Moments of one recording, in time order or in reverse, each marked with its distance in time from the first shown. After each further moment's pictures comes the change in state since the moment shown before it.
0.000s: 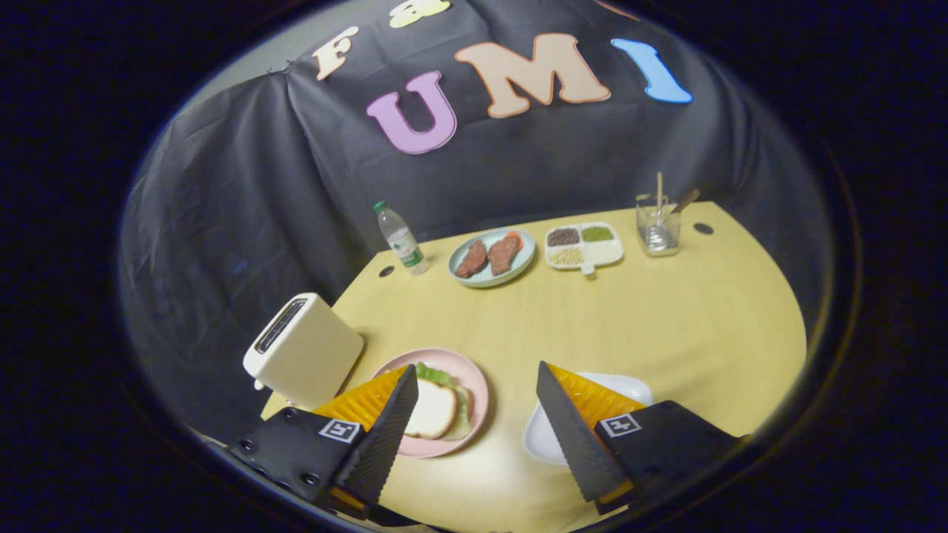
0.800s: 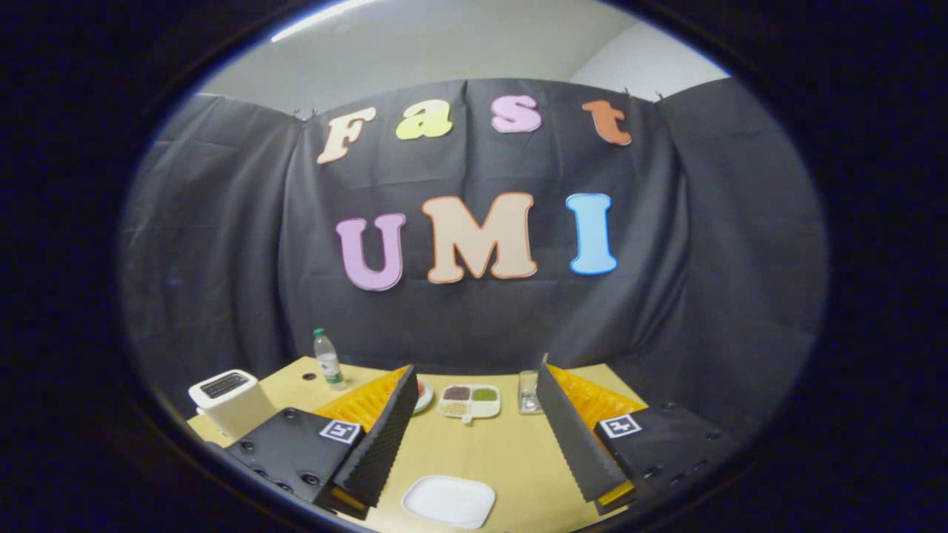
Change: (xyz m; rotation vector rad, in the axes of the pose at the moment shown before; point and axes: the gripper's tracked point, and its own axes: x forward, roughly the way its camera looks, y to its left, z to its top) arm -0.150 -0.074 0.170 -0.197 -0.597 -0.281
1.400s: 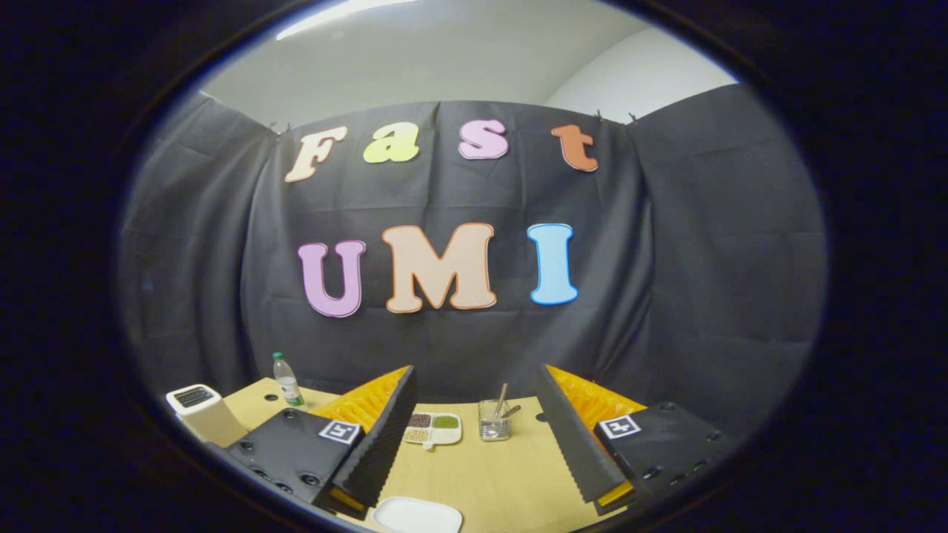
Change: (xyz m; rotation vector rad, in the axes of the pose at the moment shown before) arm 0.013 -0.042 0.017 0.027 -0.071 -0.123
